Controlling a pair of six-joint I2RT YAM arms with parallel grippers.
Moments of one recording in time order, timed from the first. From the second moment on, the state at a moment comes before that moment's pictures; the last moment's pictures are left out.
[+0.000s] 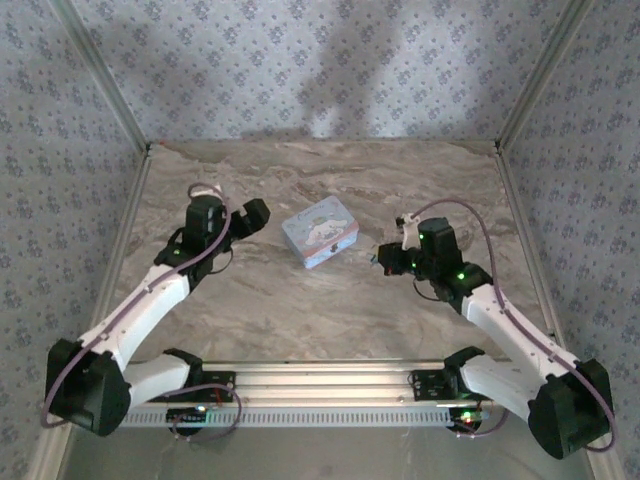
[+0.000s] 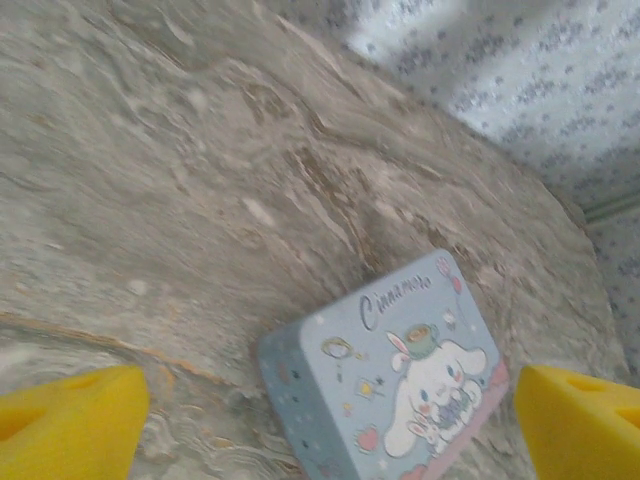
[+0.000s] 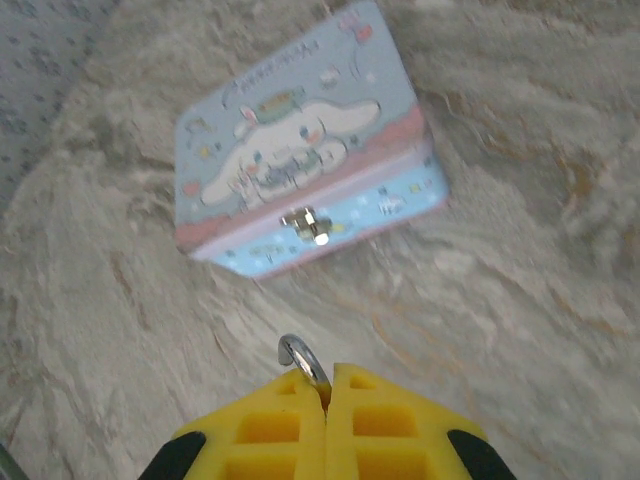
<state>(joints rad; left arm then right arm) -0.38 1.07 0.76 -0.18 -0.04 -0.72 0.42 0.96 0.67 -0.41 -0.28 0.37</state>
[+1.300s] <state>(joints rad) -0.30 0.91 0.66 -0.19 -0.17 -0.67 0.37 1.09 0.52 -0.50 -0.29 0.47</state>
